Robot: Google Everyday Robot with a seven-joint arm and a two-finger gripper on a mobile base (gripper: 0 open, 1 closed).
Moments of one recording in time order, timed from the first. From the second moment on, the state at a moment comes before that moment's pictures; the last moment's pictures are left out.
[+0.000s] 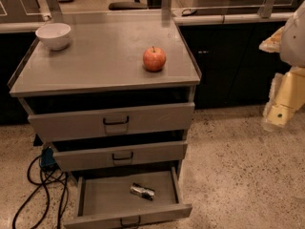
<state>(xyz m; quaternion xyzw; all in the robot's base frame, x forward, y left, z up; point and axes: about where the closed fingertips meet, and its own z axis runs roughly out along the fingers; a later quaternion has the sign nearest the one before) 0.438 -0.217 0.977 -0.60 0.78 -0.04 0.16</state>
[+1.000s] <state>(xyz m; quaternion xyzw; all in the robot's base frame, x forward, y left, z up) 0.508 -0.227 0.945 -0.62 0.76 0.04 0.19</state>
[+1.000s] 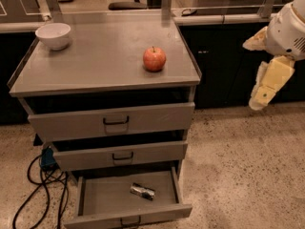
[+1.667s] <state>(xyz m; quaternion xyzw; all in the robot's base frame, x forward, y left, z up) 0.613 -0.218 0.922 -0.62 0.72 0.07 0.31</state>
